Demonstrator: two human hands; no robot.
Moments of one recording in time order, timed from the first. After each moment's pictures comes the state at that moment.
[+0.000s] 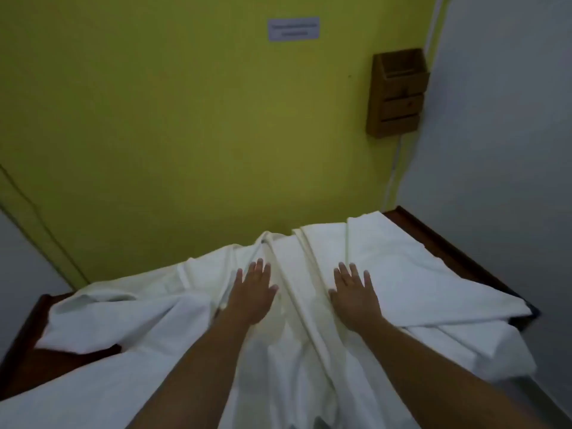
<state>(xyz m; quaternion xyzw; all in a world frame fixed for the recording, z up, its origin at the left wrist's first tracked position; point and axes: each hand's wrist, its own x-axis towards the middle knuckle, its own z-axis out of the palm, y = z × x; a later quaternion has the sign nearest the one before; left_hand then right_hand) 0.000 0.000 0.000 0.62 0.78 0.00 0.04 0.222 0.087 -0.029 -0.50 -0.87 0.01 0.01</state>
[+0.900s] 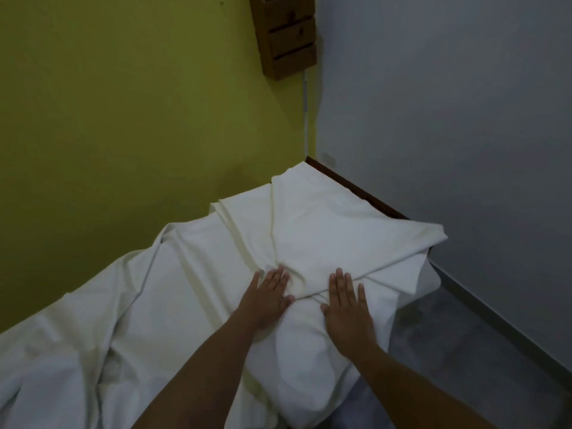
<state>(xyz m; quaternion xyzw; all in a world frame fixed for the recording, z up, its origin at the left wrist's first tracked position) 0.172 0.107 -0.092 0.79 0.59 -0.12 0.08 0.373 0.066 -0.098 -0.65 -0.75 0.07 0.01</state>
